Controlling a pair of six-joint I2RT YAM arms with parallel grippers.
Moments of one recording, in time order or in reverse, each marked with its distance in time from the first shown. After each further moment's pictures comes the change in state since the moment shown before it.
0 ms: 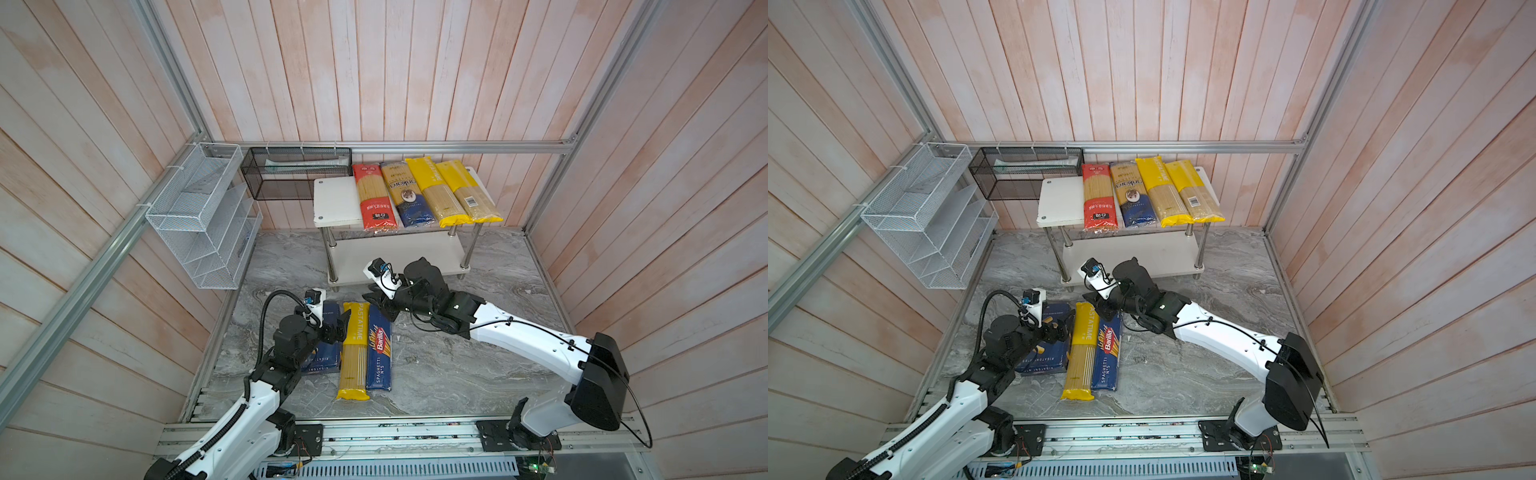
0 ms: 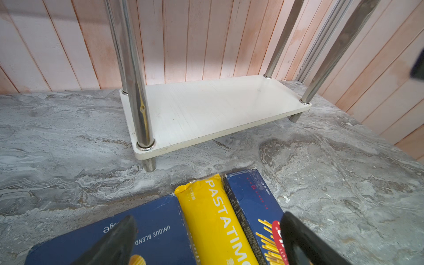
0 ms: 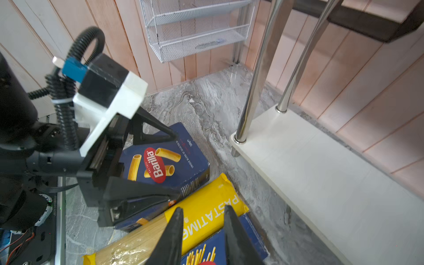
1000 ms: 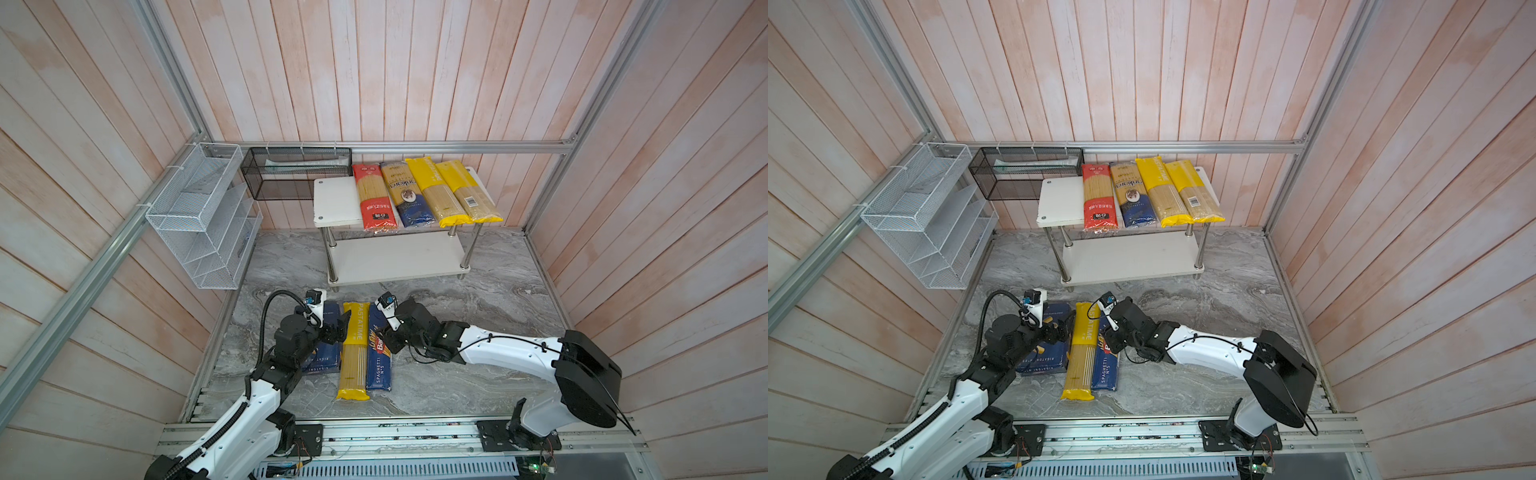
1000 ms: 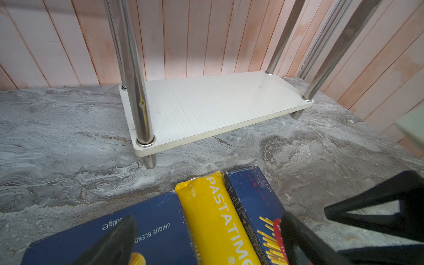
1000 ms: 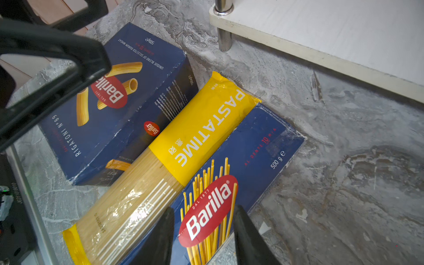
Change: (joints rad) left arm 0.000 0.012 0.000 -0.003 -0.012 -0.001; right arm 0.066 0.037 -0.274 0.049 0.179 0.348
